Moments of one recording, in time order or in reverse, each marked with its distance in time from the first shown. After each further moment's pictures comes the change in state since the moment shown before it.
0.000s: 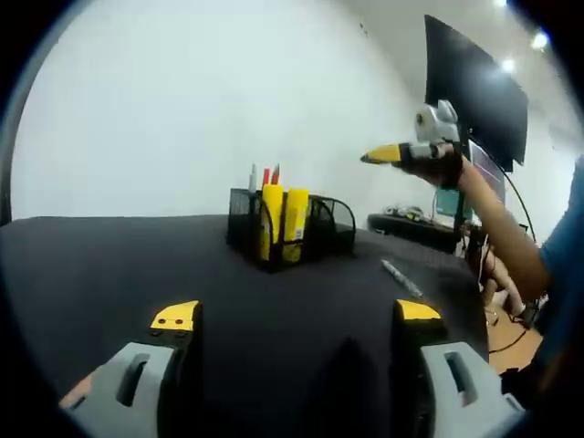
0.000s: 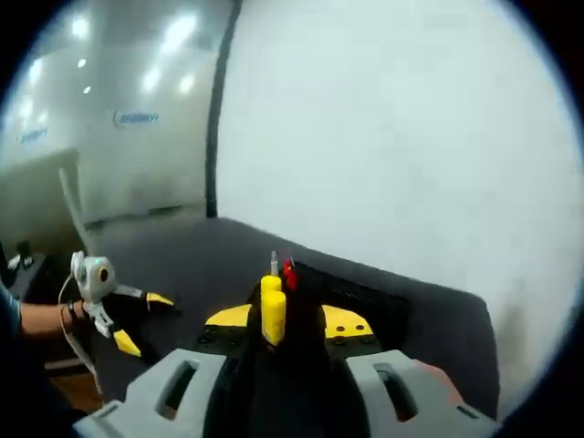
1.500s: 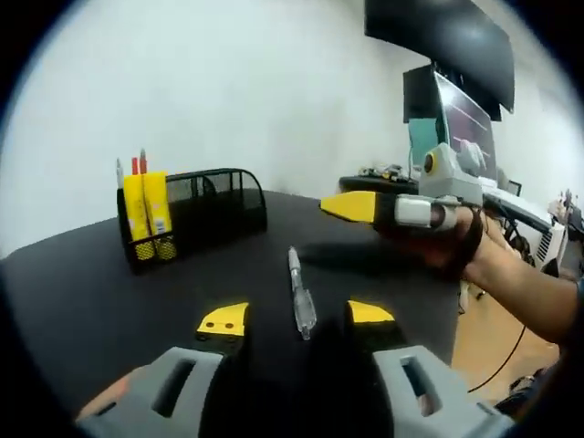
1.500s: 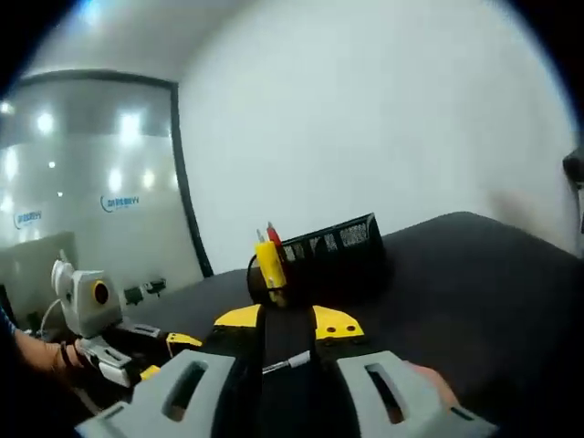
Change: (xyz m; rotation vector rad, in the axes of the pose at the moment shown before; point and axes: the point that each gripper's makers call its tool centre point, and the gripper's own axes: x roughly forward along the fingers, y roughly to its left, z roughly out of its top) left arm 0.072 -0.157 -0.045 0.182 0.199 -0.038; right arm -0.069 -0.001 -0.119 0.319 -0.232 -0.041
